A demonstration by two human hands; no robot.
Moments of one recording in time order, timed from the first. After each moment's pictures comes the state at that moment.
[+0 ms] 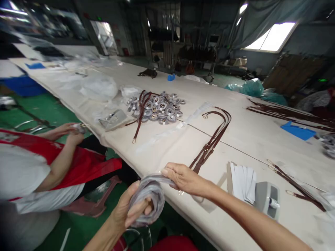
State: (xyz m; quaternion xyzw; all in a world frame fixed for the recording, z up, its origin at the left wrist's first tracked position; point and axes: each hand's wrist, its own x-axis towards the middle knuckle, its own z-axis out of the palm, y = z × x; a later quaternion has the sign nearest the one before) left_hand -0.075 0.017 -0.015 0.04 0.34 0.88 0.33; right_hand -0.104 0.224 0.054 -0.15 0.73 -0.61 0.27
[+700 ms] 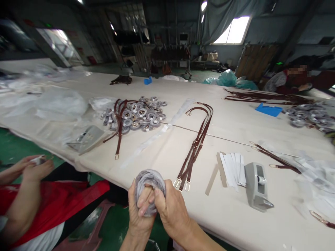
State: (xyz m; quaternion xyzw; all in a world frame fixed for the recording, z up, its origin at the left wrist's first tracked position) left_hand -0.097 0.081 -0.016 -0.08 0.12 0.96 0.23; right_hand -0.055 0.181 -0.017 0.05 0.79 -0.60 -0.04
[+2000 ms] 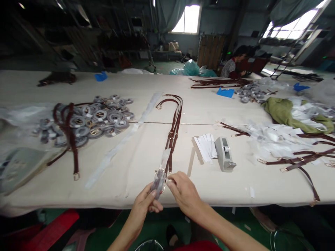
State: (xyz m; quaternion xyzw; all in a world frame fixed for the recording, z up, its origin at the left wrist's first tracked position) left_hand -0.099 0.081 -0.076 0.06 0.64 0.65 0.41; right_hand -0.012 0.244 -0.046 0.14 0.85 -0.50 -0.12
